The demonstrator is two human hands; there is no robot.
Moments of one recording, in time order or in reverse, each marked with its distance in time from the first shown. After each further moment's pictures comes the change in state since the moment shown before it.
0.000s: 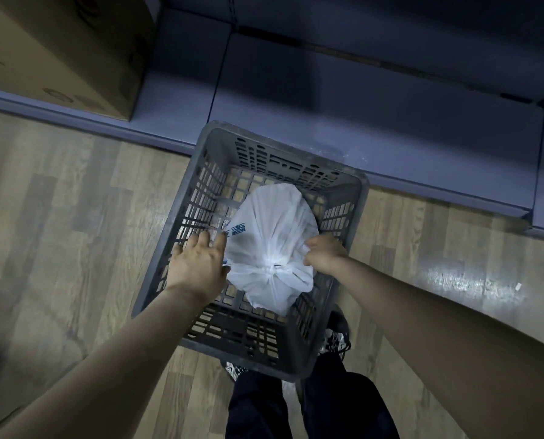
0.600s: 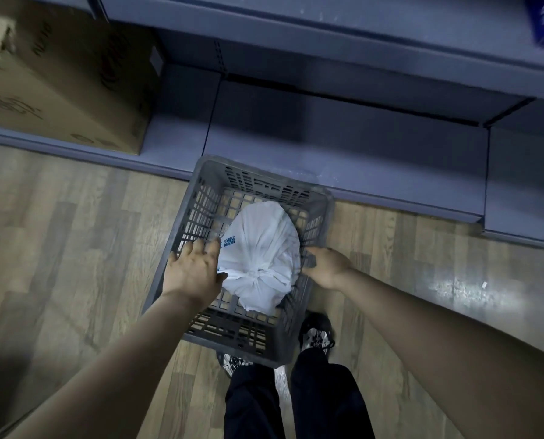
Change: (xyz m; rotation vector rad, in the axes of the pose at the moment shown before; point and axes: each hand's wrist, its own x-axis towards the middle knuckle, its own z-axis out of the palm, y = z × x) left_hand -0.069 0.030 -0.074 0.023 0.016 -0.022; right_hand -0.117 0.011 -0.067 -0.202 -0.010 -0.157
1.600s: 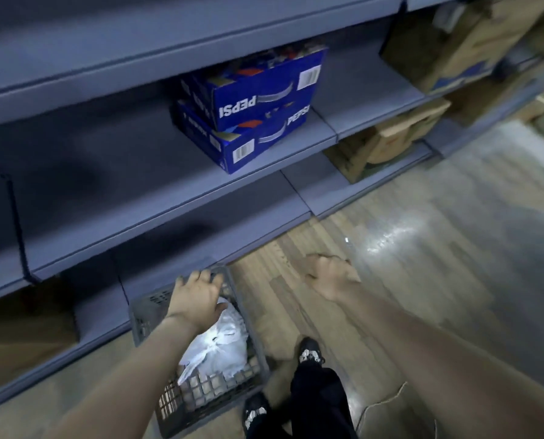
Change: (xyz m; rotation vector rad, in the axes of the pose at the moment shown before) left_hand -0.182 0.118 -0.214 0.561 0.187 0.688; right_hand -0.364 0.051 -0.077 0.172 0.534 0.389
